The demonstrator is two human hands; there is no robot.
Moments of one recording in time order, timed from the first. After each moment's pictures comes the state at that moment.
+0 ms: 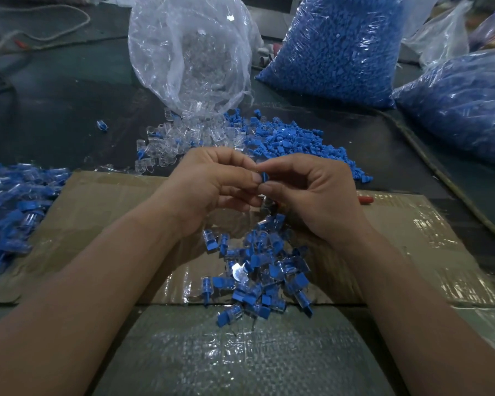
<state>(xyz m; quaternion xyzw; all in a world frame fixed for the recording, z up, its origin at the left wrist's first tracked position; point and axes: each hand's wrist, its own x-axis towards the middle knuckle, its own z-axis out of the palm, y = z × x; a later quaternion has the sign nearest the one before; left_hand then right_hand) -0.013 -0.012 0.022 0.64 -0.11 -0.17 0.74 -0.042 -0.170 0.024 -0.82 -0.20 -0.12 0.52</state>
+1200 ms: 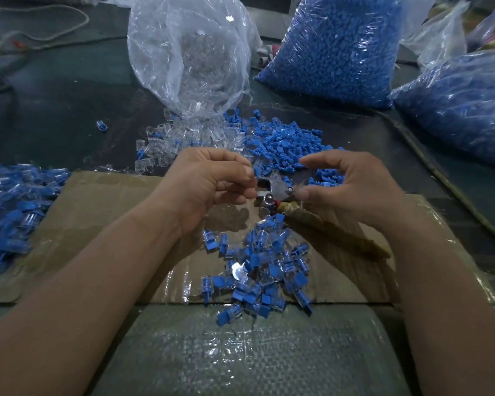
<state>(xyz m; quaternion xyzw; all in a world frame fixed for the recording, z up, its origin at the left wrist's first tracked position) -0.009 -0.011 0.019 0.63 -0.07 -0.15 0.76 -0.032 -0.219 0.034 -0.94 -0.06 -0.04 0.33</state>
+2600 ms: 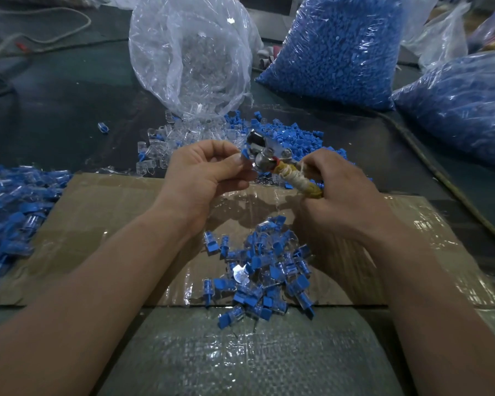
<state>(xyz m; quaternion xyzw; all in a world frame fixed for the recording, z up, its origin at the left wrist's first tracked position) -0.008 -0.014 0.013 0.57 -0.06 -0.06 0.82 -0.035 -0.201 0.026 -0.97 -0.09 -0.09 0.19</state>
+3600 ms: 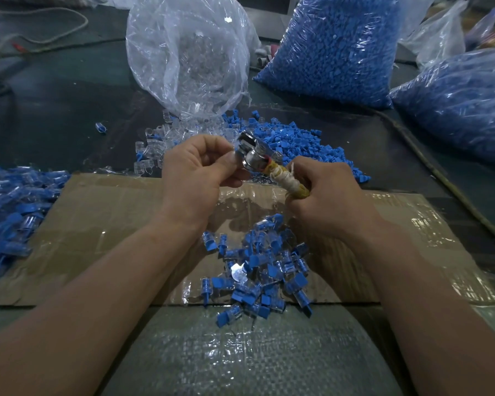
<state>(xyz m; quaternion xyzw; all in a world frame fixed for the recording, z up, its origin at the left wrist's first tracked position) -0.018 -0.020 0.013 0.65 -0.09 0.07 0.75 -0.037 -0.187 0.029 -0.96 -0.09 -0.07 0.25</state>
